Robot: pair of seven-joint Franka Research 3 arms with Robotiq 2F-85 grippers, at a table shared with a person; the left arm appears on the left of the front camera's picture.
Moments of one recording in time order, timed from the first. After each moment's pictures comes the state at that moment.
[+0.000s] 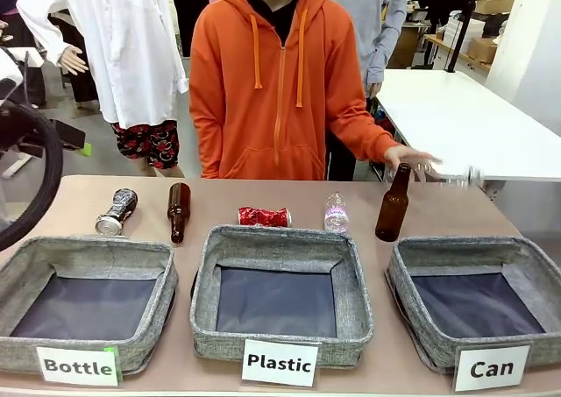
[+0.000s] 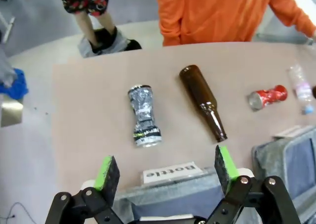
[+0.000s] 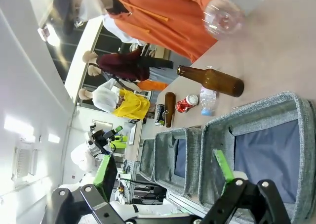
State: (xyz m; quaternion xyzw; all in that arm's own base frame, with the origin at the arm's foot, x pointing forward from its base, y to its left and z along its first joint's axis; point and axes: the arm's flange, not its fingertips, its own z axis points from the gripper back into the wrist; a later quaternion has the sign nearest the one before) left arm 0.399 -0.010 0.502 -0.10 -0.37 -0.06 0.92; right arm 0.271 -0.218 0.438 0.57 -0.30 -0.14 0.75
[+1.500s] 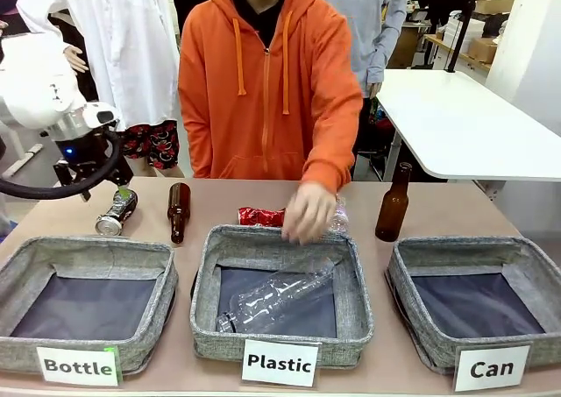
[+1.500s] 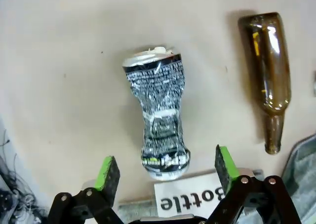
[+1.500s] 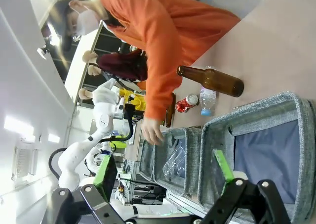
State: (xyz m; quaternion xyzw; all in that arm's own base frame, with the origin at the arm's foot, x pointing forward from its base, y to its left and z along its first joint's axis) left arm 0.601 -0.022 0.376 -0.07 -0.03 -0.04 1.00; right arm 0.271 -0.218 0.437 0.57 -0.30 -0.14 0.75
